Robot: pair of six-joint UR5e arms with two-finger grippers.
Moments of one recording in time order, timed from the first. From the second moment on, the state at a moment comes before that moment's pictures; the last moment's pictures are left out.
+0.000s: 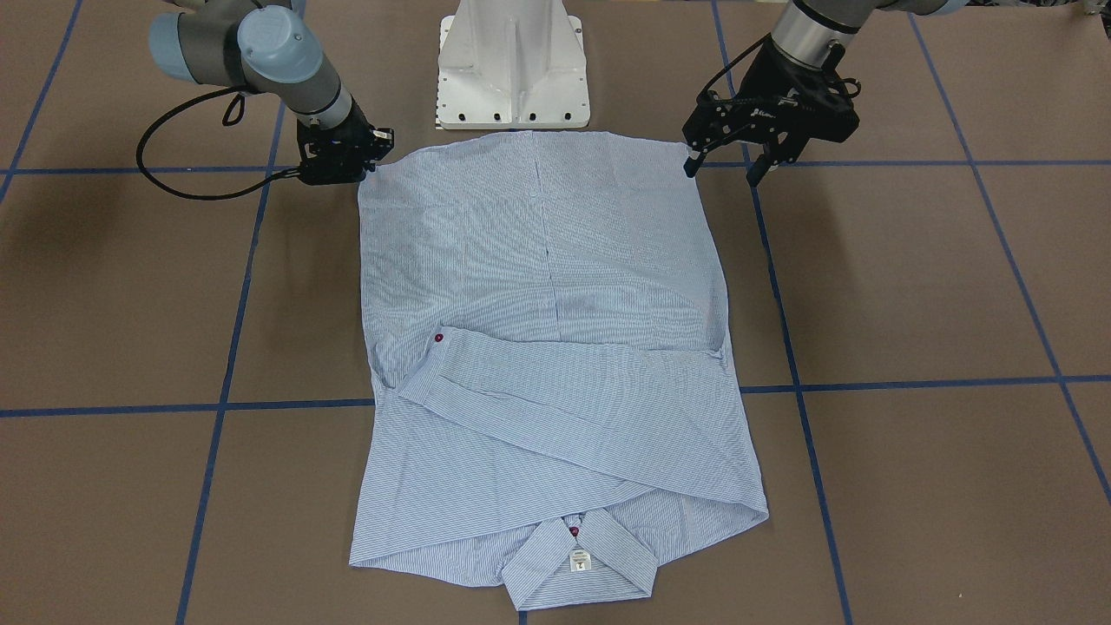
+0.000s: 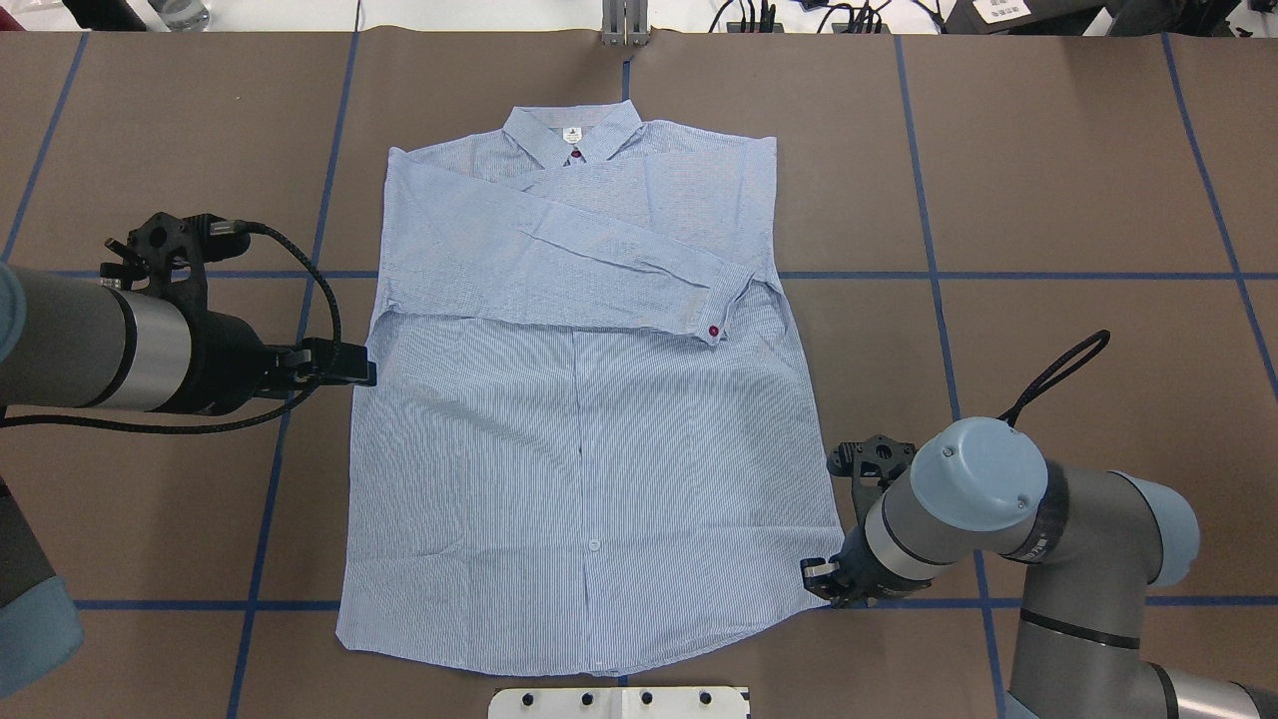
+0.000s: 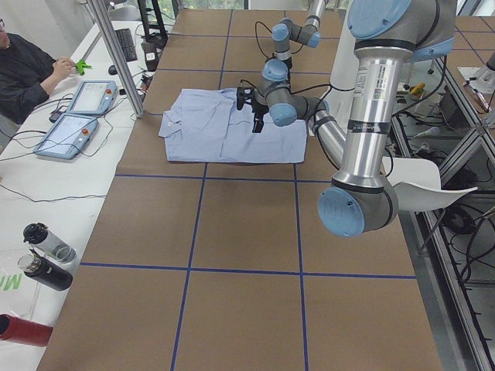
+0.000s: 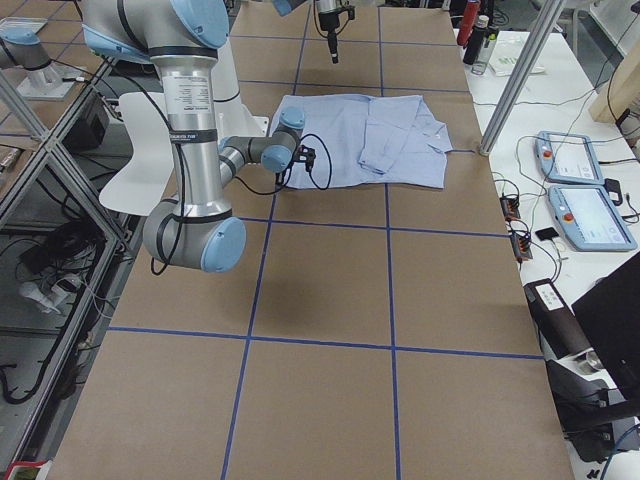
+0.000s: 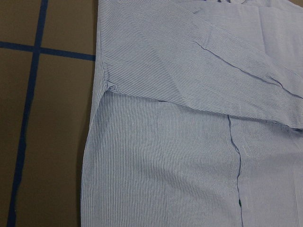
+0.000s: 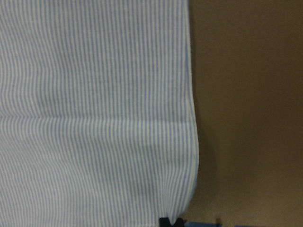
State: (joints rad) left arm -0.63 -1.70 -2.19 -1.88 -1.89 -1.30; right arm 0.33 -1.42 1.96 -1.34 2.05 1.33
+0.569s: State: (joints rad) left arm -0.58 -1.67 -2.15 -1.88 -1.90 -1.37; right arm 0.36 -1.41 2.04 -1.33 2.05 1.35
